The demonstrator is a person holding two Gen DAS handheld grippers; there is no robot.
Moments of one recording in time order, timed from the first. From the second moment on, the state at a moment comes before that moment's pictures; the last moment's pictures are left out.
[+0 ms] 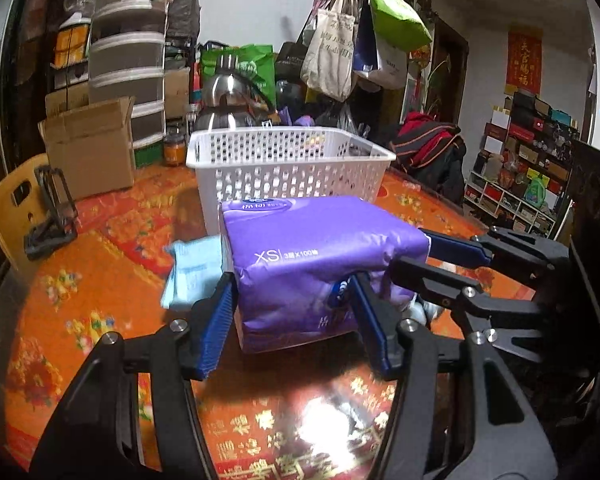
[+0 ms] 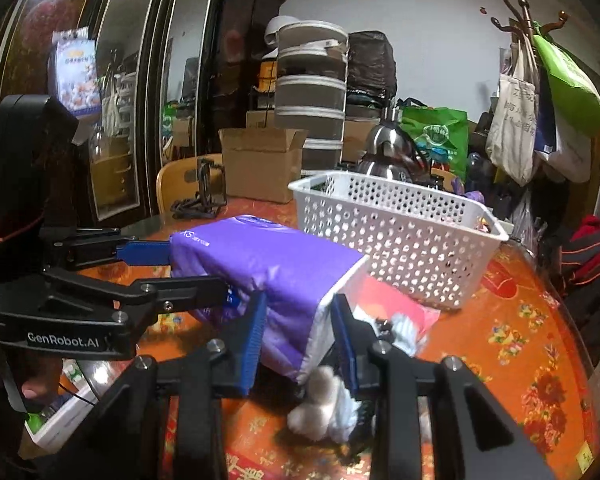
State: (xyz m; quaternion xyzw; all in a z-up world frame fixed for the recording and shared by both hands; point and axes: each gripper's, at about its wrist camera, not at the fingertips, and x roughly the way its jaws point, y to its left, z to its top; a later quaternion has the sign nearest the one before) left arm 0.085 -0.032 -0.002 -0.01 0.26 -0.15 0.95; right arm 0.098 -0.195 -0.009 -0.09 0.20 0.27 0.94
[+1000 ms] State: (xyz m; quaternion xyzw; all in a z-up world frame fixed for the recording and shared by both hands) left arm 0.358 -0.077 0.109 -0.02 0.30 -0.15 0.94; right arm 0.332 -0.234 0.114 -0.06 0.22 0.25 0.94
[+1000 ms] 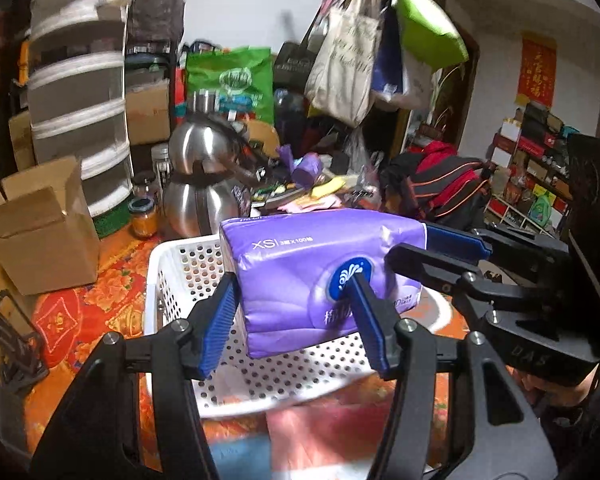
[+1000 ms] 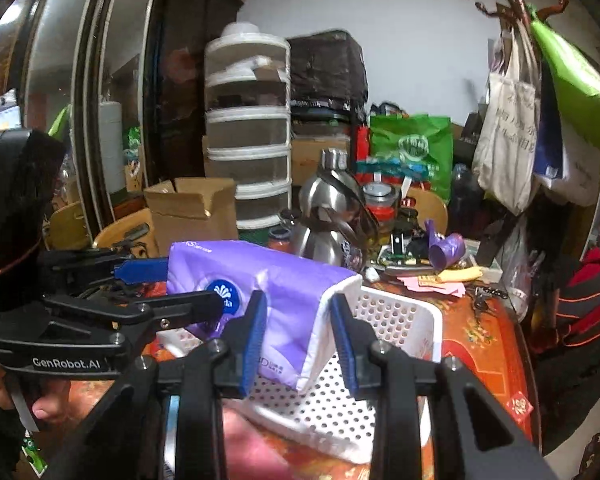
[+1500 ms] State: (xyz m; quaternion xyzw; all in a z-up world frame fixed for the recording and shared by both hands) left arm 0.448 -0.056 0.019 -0.08 0.40 -0.14 0.90; right arm 0.427 -0.224 0.039 -0.04 0.35 0.24 0.90
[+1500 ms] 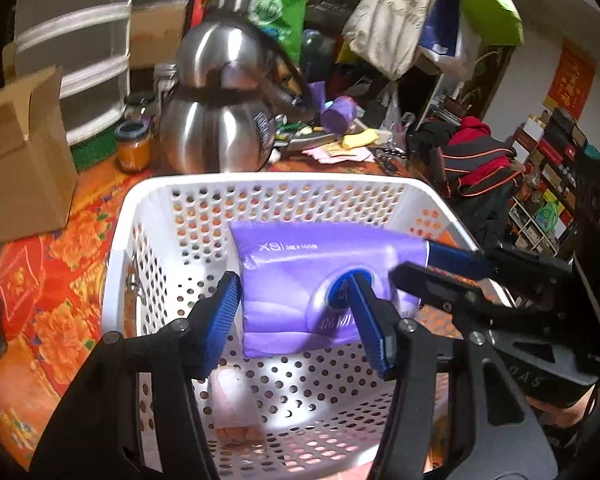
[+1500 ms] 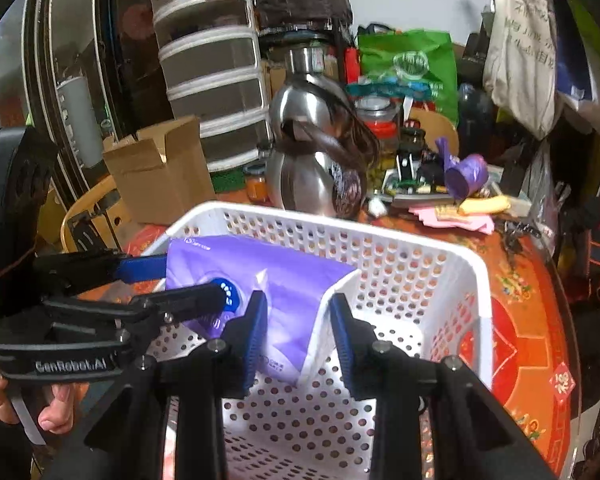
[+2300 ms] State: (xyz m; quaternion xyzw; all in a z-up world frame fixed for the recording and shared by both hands) left arm 0.376 -0.033 0.039 -0.06 0.36 -0.10 0.92; right arm 0.397 -0.251 0.042 -0.02 0.34 0.20 0.92
